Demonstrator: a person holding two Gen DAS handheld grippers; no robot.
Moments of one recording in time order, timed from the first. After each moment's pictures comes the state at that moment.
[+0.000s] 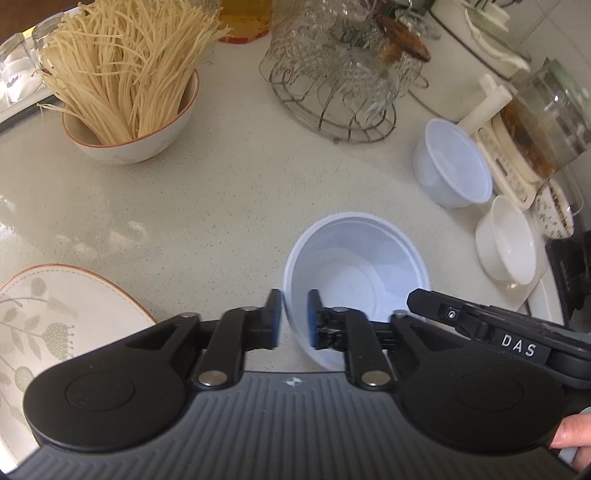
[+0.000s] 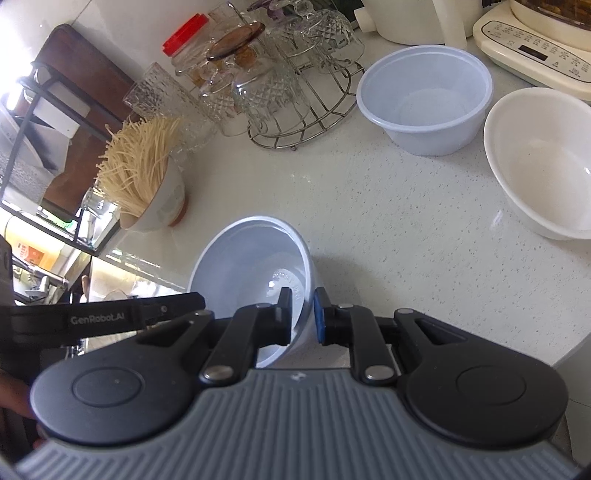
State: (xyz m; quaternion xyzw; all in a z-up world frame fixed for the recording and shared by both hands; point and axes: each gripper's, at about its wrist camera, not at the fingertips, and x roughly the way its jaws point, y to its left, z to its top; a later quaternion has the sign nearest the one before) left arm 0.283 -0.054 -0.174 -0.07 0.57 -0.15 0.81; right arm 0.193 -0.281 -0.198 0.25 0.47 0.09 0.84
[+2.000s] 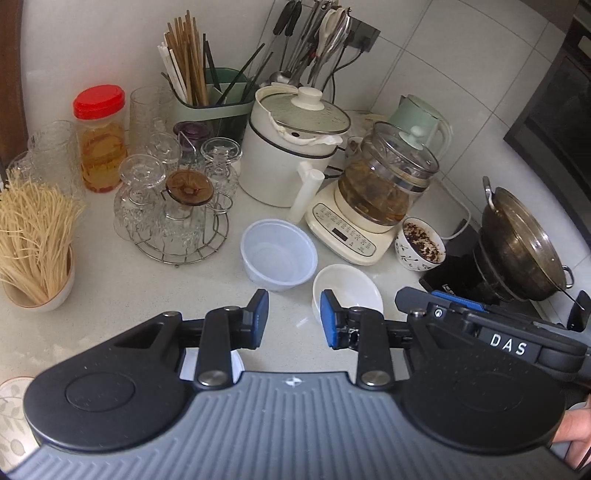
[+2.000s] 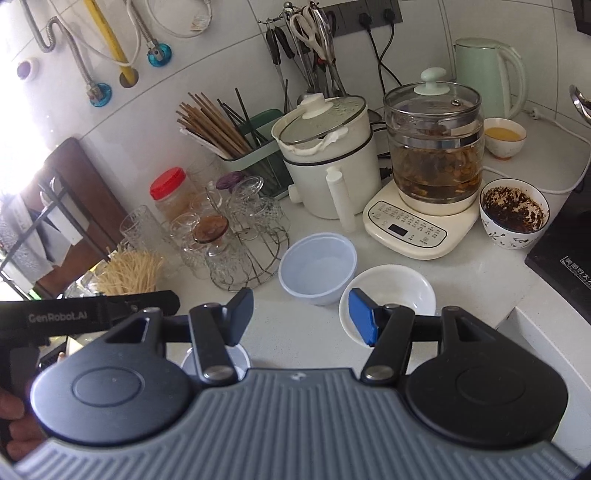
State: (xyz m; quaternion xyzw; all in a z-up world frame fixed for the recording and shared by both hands) left arm 0.240 -0.136 -0.034 -0.05 0.43 -0.30 0.85; right arm 0.109 -0.347 -0.063 0.20 0.32 -0.04 0.93
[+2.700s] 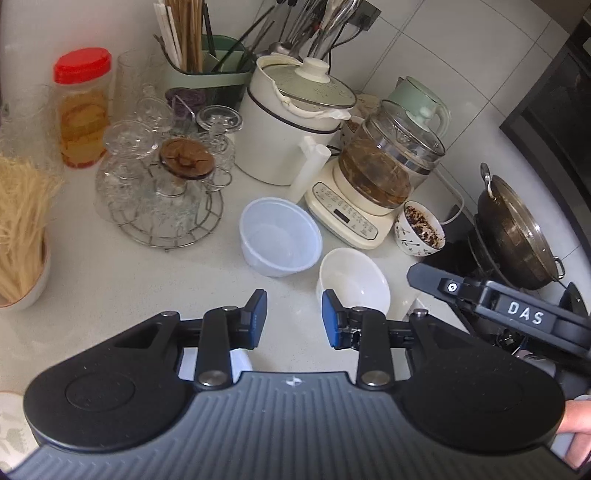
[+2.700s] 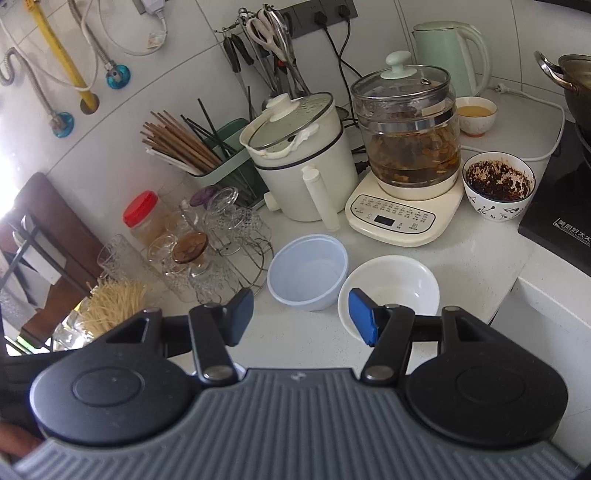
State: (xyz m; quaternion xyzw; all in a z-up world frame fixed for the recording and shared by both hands) left arm 0.279 -0.130 -0.078 -0.07 0.46 -0.33 0.82; right arm 0.123 -0.341 -0.080 0.24 0.31 -0.10 0.91
